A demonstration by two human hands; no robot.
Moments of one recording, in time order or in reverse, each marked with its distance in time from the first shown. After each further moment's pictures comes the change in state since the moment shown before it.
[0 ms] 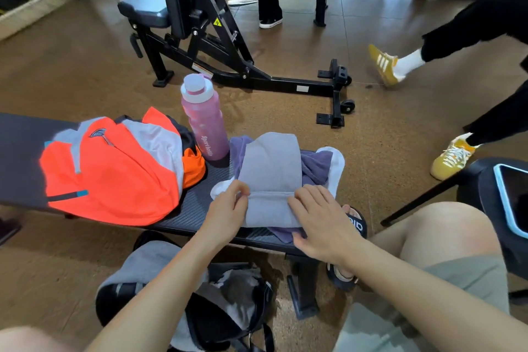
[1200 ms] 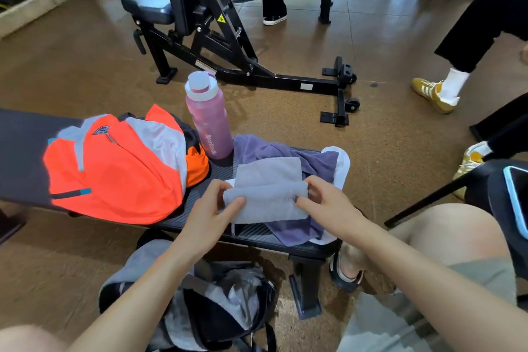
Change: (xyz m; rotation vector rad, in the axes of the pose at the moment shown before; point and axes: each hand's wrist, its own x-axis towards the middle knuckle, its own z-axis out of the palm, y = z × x) left_hand -0.022 -0.009 -0.034 -0.141 0.066 0.114; right_hand 0.024 0.009 -0.023 1.030 -0.034 0.521
